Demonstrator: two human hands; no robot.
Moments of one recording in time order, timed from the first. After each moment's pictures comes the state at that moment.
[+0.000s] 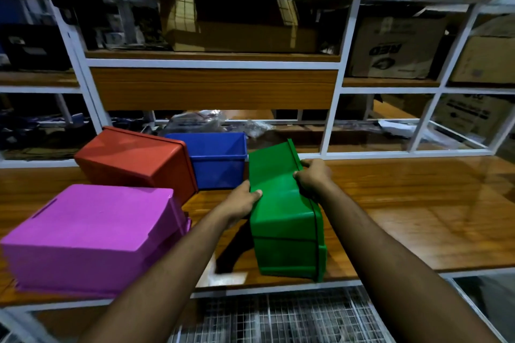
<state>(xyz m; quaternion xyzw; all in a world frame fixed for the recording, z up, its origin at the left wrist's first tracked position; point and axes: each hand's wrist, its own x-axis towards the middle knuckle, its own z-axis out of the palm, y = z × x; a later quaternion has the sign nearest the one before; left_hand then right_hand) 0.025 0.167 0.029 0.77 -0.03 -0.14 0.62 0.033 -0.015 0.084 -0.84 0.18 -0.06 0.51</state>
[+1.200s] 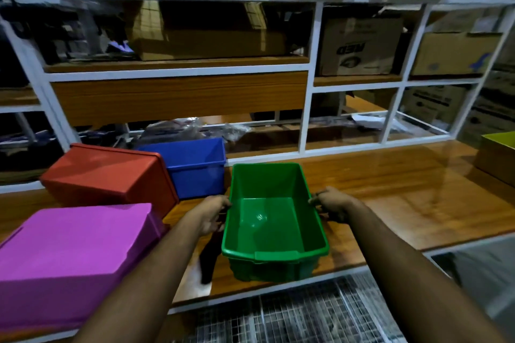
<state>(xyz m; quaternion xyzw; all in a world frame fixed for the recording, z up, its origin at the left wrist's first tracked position) 0.040 0.182 0.022 0.71 0.11 -0.25 0.65 0.020 -0.123 0.022 -0.79 0.18 0.13 0.57</state>
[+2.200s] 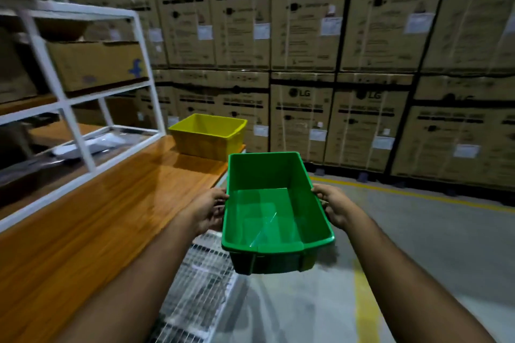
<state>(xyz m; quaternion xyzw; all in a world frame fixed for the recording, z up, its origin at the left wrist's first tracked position) -0.166 -0.438 0.034 0.57 -0.26 -0.56 0.54 -0.446 -0.570 0.015 -0.45 0.45 -0.35 0.69</state>
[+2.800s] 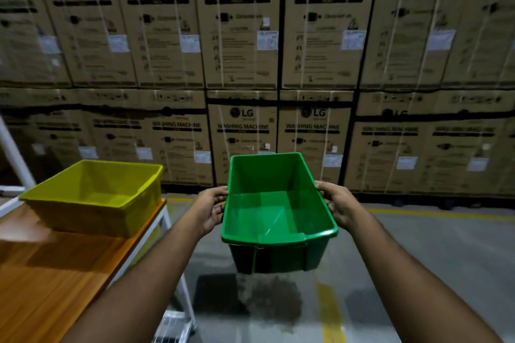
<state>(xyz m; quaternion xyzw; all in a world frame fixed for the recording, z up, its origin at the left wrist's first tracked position) -0.244 -0.829 0.052 0.50 -0.26 -0.63 0.54 -0.543 -0.888 0.043 -0.38 0.46 -0.49 0.64</state>
